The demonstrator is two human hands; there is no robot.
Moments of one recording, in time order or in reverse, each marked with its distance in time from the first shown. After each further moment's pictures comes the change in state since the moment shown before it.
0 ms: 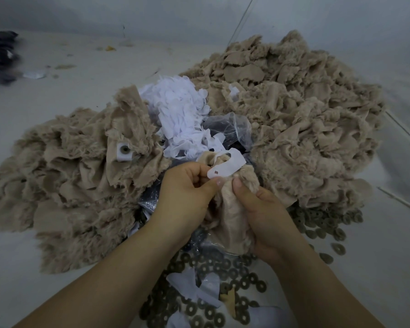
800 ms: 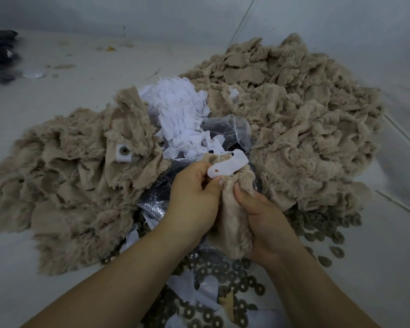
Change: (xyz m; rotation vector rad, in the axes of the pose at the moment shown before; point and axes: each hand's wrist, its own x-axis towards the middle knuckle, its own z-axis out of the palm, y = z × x) left_hand 0.003 -0.007 0.015 -0.043 -0.056 0.047; right_hand -0.001 0.002 0.003 0.250 -0.085 0.135
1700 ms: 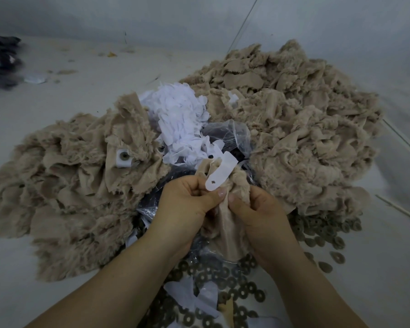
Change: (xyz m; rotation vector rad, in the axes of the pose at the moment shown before) left_hand -0.004 -0.002 -0.013 -0.150 0.051 -0.201; right_hand 0.000 -0.004 -0.004 -0.499 0.141 -0.309
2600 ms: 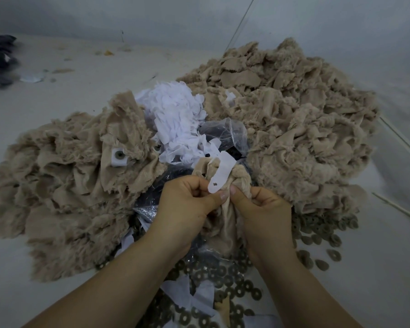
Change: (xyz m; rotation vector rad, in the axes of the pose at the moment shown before) left_hand -0.002 -0.002 0.005 0.137 0.025 0.063; right_hand 0.001 0.006 0.008 0.043 0.283 -0.112
